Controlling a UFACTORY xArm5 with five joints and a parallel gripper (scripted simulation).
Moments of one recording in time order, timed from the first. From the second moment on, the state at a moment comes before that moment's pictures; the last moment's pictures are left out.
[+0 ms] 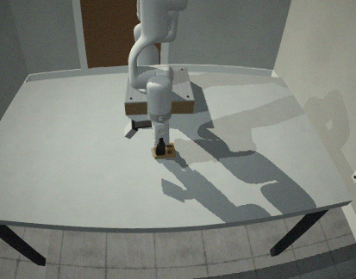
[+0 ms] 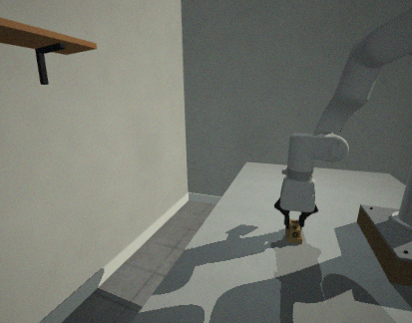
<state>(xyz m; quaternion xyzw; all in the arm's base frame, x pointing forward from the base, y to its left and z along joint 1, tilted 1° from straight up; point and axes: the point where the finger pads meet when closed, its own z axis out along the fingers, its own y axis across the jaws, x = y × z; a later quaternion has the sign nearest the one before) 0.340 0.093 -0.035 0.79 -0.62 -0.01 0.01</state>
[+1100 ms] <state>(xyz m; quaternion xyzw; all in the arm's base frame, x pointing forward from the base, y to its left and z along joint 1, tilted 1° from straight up) 0.341 0.094 -0.013 0.79 -0.62 -0.01 0.01</state>
